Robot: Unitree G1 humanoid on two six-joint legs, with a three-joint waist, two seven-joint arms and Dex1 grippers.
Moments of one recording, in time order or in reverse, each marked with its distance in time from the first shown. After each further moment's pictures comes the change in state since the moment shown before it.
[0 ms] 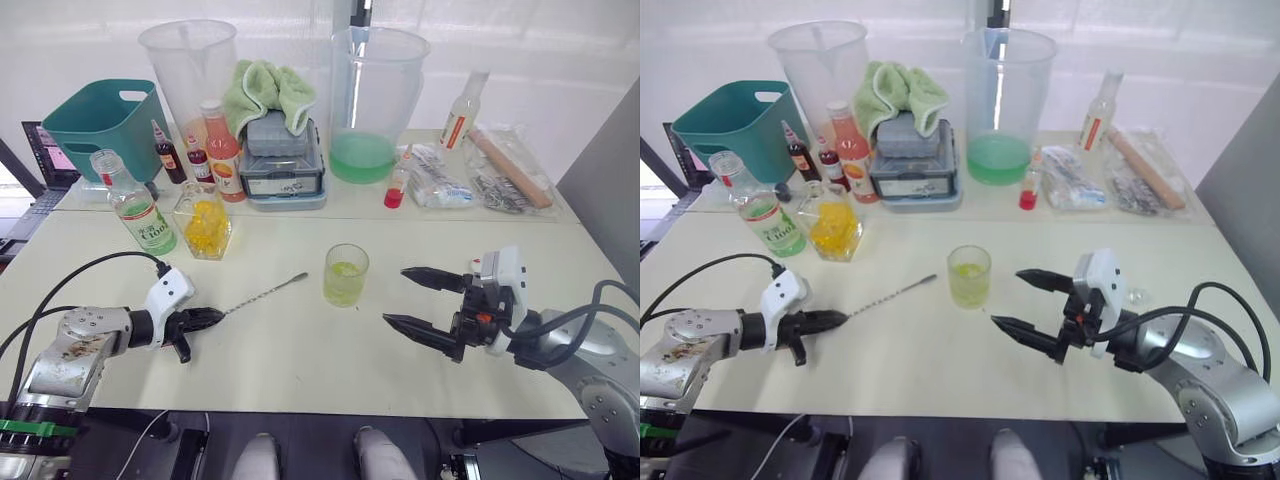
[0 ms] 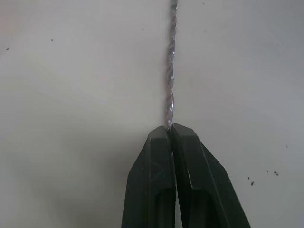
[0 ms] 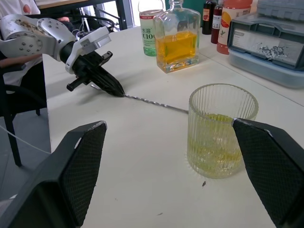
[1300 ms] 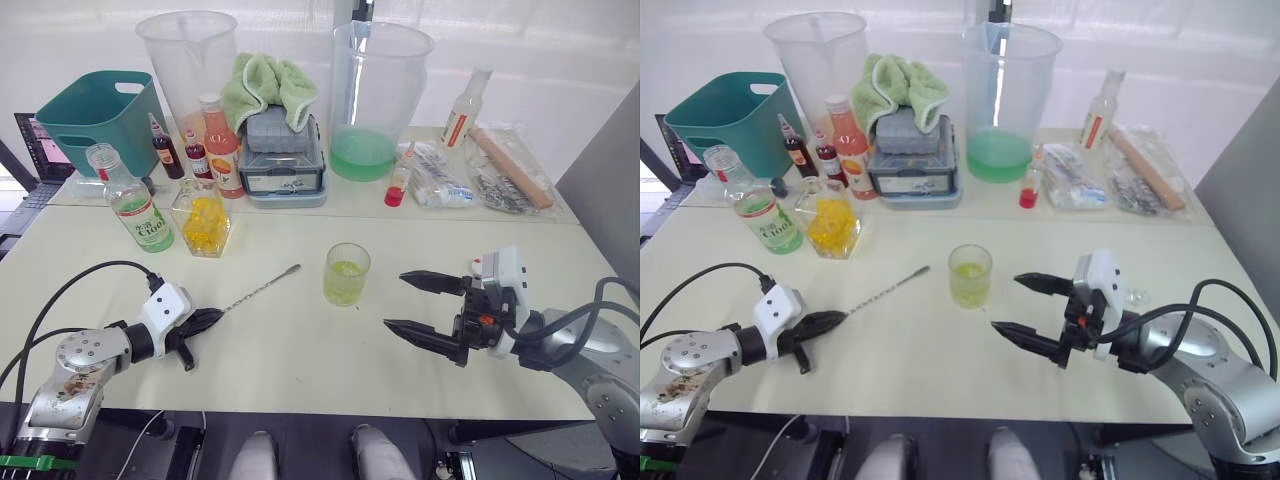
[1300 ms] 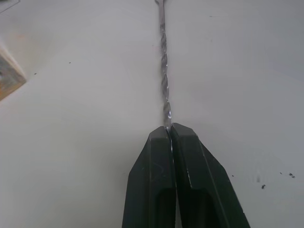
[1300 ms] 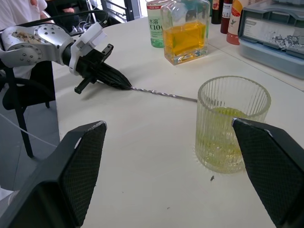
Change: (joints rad) left arm 0.157 -0.031 0.024 -0.055 0.046 -0.311 0.091; right arm 0.023 -0.033 0.000 -0.005 0.002 -0.012 0.018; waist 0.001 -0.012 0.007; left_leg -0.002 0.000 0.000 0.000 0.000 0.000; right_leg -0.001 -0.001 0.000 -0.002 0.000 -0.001
